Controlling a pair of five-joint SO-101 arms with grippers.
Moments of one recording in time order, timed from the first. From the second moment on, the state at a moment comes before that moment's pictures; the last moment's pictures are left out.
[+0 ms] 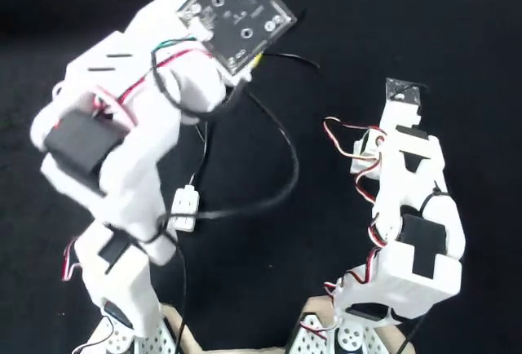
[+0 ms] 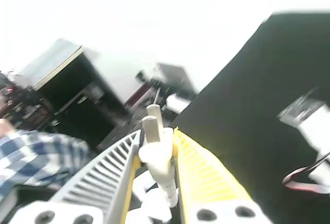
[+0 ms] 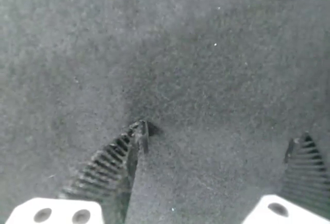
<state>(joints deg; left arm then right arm) 26.5 12.3 -93.5 100.4 -28.5 16.4 6.2 34.9 44.9 5.4</state>
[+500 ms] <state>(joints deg) 27.5 -11.9 -80.0 100.5 -18.8 11.2 1.9 34.9 50.0 5.5</state>
